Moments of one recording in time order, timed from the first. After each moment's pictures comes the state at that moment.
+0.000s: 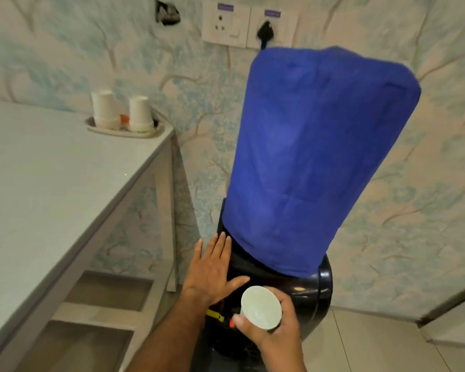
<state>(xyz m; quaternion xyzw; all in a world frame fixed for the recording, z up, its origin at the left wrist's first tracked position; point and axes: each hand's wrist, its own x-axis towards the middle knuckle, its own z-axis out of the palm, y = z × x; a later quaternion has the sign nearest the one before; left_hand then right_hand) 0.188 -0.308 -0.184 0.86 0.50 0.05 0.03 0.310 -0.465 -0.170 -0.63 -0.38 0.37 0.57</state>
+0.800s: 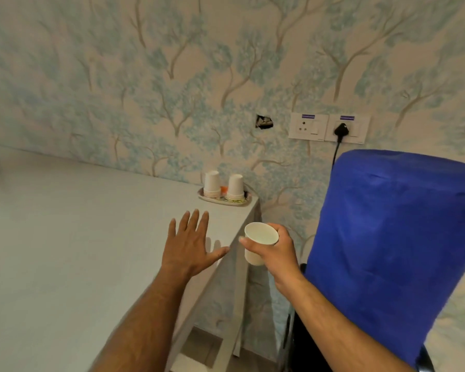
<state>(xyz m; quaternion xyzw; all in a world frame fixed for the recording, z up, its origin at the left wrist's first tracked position) -0.043 -0.284 0.017 0.71 0.68 0.11 -0.10 0.166 -0.301 0.027 -0.52 -0.51 0.40 0.56</state>
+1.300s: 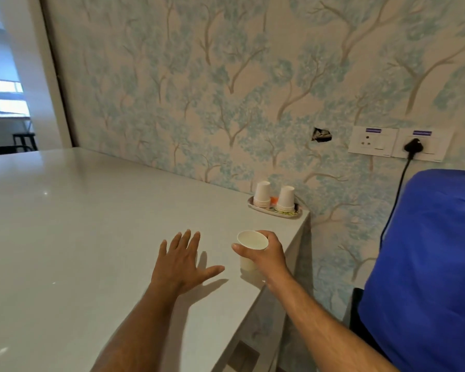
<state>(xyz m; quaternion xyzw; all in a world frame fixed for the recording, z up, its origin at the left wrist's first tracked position) -0.163 -0.346 0.009 0.63 0.77 0.09 -0.02 0.043 -0.284 0.024 -0.49 -0.58 0.45 0.47</state>
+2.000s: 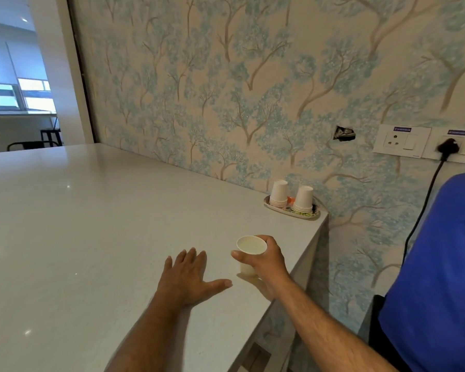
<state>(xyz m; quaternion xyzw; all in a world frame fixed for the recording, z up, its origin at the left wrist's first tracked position) -0.181 -0.365 -0.018 0.62 0.78 0.05 0.05 0.012 -0.288 0.015 -0.48 -0.61 0.48 0.40</state>
